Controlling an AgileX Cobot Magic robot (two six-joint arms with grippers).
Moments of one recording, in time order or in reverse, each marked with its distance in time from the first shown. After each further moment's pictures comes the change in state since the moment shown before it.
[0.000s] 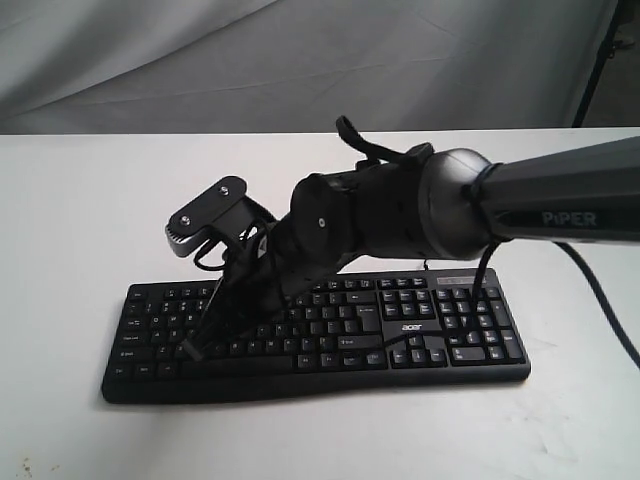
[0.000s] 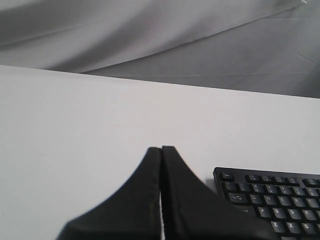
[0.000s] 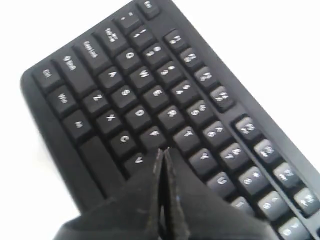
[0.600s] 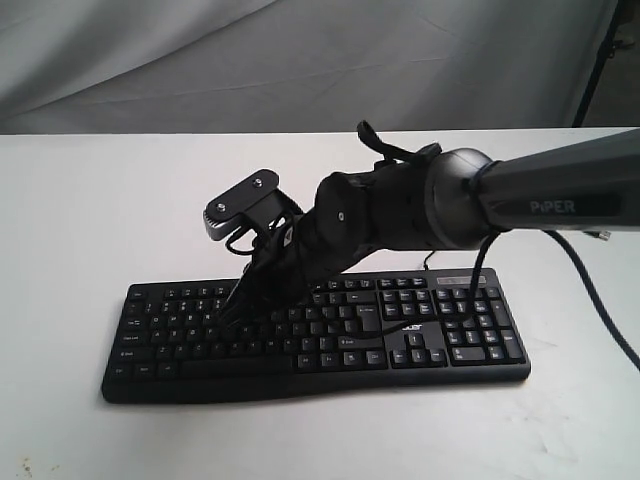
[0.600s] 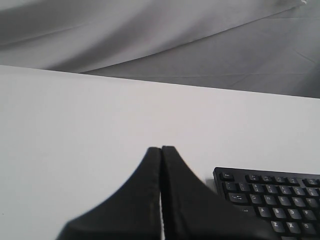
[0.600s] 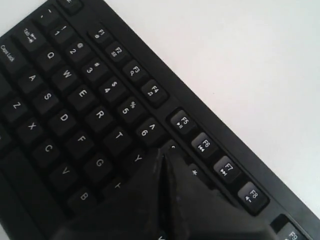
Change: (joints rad) left arm 0.000 0.000 0.000 0.000 0.000 0.000; right arm -0.068 0.053 -0.001 0.007 -0.059 0.009
